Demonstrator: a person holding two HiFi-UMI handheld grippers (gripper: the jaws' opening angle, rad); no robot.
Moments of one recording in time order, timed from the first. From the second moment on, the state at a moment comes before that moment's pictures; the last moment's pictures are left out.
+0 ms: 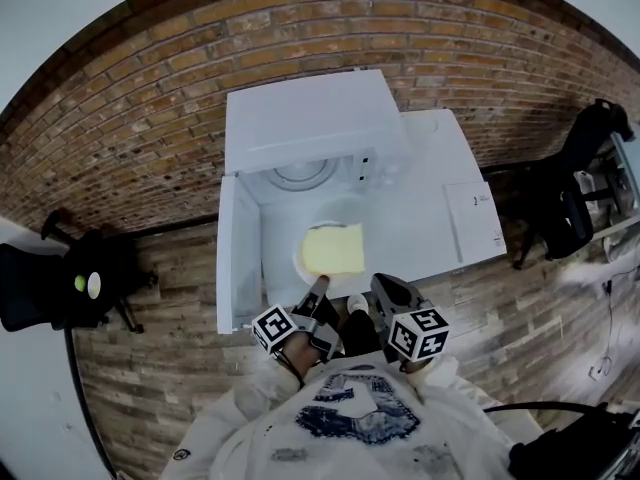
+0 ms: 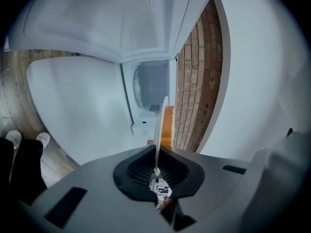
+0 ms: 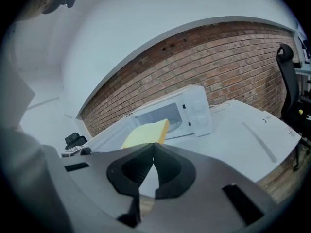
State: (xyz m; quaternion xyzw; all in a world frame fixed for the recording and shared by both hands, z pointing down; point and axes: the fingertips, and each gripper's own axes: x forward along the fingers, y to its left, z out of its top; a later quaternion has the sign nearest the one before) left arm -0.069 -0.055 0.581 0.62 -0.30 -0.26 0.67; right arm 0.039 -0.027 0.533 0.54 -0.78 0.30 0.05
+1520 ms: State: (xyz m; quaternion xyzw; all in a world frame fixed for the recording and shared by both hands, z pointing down) left arm -0.066 -0.228 0.632 0.54 -0.42 -0.33 0.65; right arm 0.080 -0.210 0.539 0.44 -0.84 0.30 0.09
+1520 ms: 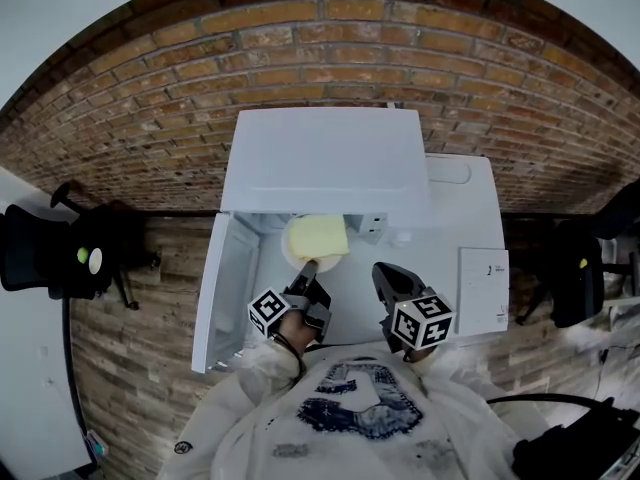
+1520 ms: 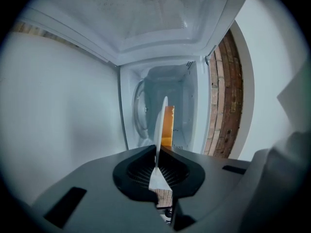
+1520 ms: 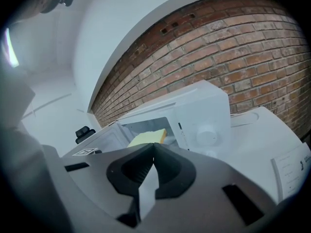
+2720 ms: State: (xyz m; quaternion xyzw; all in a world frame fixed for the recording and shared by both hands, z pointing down) left arm -0.082 -0.293 0.695 0.49 -0.46 -0.34 0.66; right arm 0.094 -0.231 0.553 0.42 -0.85 0.30 0.12
